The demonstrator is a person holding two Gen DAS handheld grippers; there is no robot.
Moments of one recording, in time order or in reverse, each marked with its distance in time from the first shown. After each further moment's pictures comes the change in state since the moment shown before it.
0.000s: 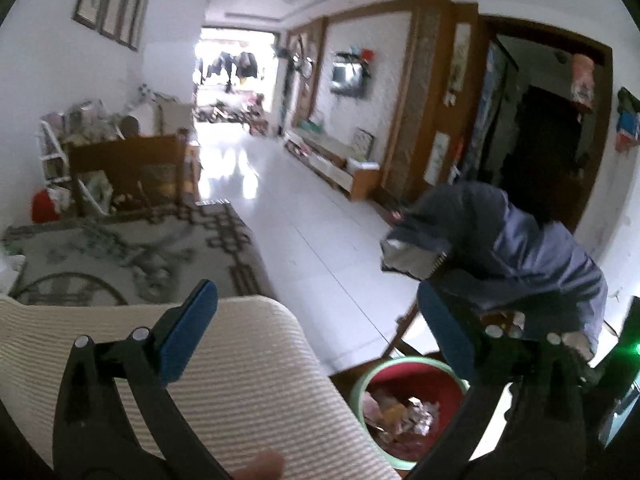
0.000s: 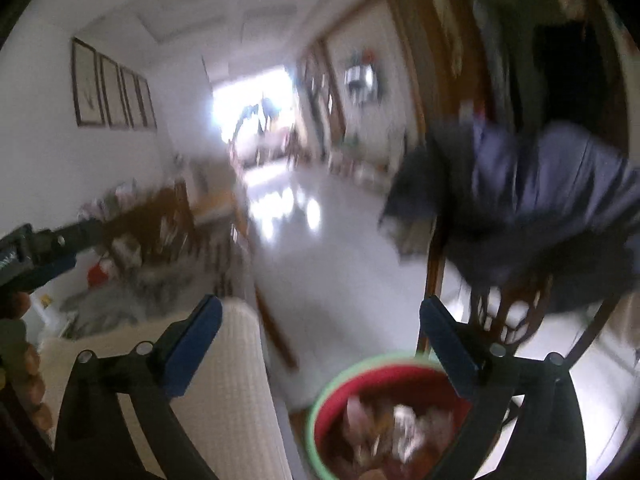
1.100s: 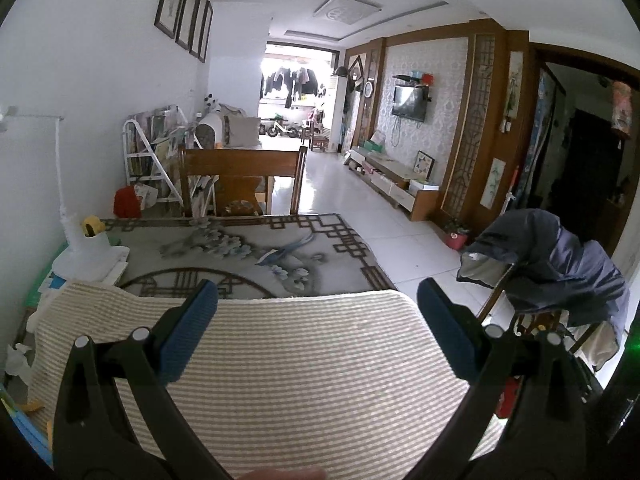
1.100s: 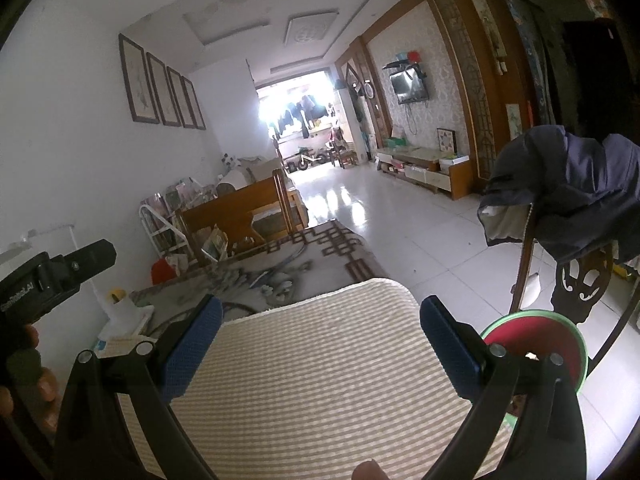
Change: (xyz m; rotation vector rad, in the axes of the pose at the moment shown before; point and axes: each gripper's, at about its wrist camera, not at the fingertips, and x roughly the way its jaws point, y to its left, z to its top) left arm -0.122 0.157 -0.015 -0.054 -0.051 0.178; right arm -0.045 0.190 -0.036 0.035 0.091 0.170
